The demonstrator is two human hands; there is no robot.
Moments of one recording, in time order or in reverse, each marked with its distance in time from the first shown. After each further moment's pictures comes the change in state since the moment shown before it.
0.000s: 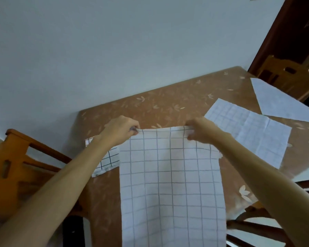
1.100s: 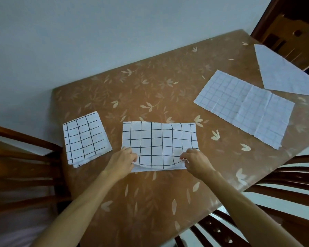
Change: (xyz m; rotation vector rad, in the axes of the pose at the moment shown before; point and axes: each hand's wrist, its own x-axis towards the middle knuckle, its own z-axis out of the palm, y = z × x) left_hand -0.029 -0.008 0.199 0.055 -0.307 0.021; right_hand -0.037 0.068 0.200 0.024 -0.064 0.096
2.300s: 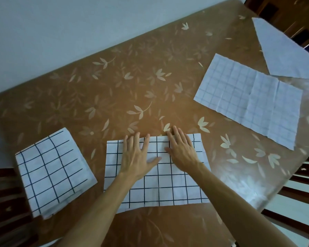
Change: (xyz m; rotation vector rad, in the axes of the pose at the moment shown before) left_hand 0.166 -0.015 0.059 0.089 0.225 0.021; right_hand 0.150 -0.002 0.049 -0.082 0.054 0.124
